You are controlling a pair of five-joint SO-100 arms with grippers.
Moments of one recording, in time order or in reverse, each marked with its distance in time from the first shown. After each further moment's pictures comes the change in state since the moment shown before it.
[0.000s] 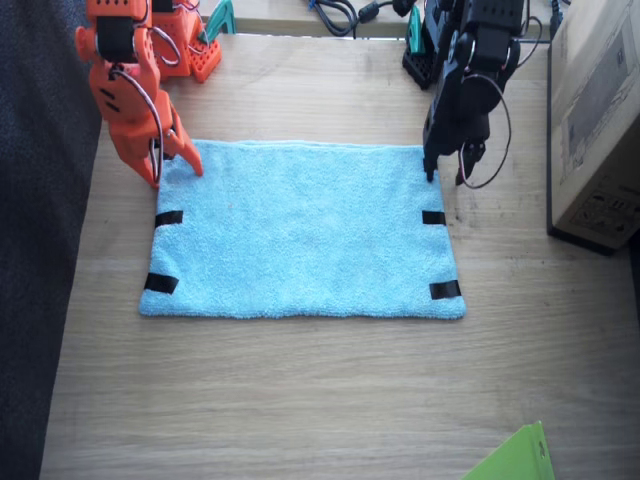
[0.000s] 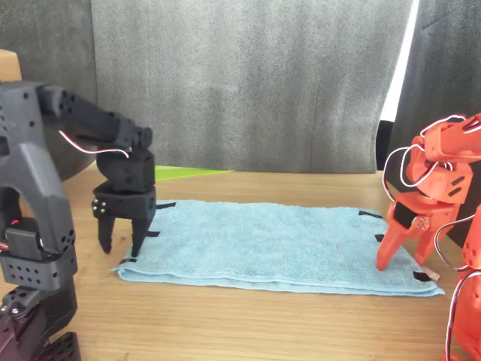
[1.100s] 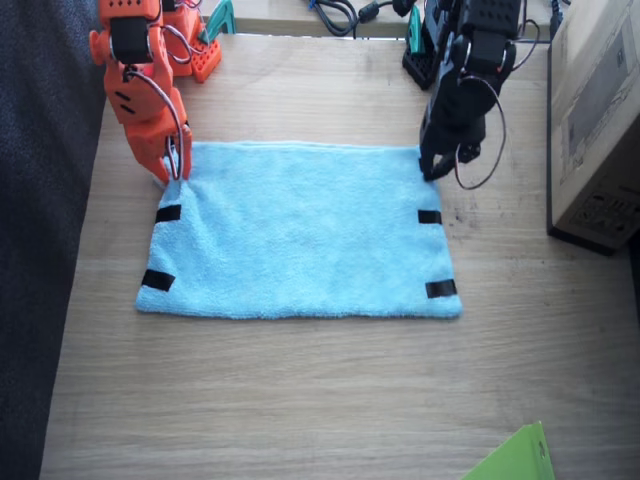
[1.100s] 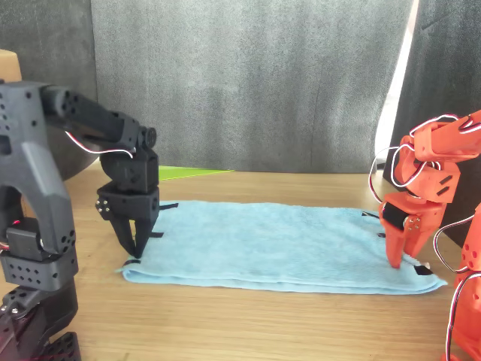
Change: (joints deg) arm 0 -1.8 2.9 2.9 -0.1 1.1; arm 1 3.3 -1.4 -0.5 1.2 -2.4
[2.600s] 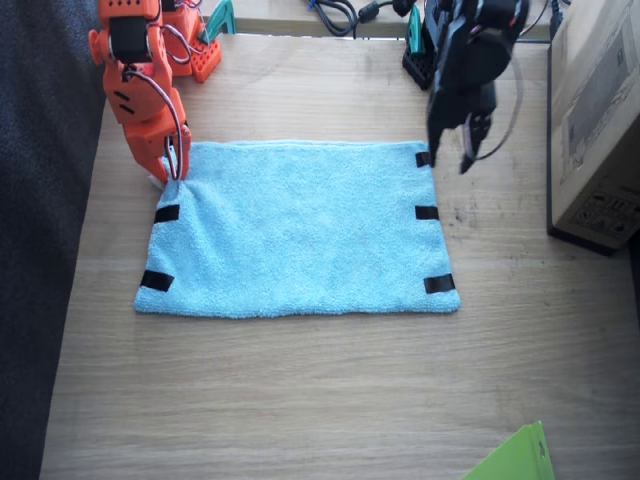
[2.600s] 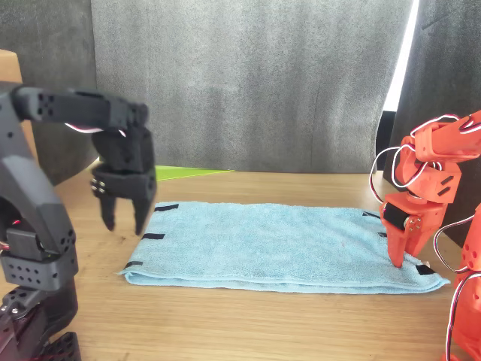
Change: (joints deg) arm 0 0.4 6.7 -1.9 3.4 0.8; arm 1 0.5 0.0 0.5 -0.6 0.4
